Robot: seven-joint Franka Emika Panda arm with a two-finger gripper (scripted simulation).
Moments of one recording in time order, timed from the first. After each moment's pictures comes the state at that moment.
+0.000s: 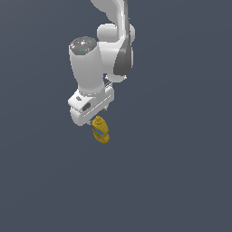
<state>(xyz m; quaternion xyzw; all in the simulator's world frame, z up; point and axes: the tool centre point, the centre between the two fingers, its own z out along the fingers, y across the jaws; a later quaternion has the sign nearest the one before) -0.020 -0.082 0.202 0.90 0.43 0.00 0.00</state>
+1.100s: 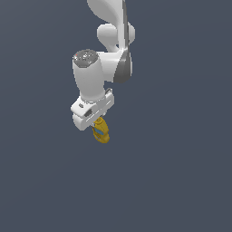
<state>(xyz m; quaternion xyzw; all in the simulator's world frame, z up) -0.020 -0.082 0.171 0.90 0.43 0.00 0.00</state>
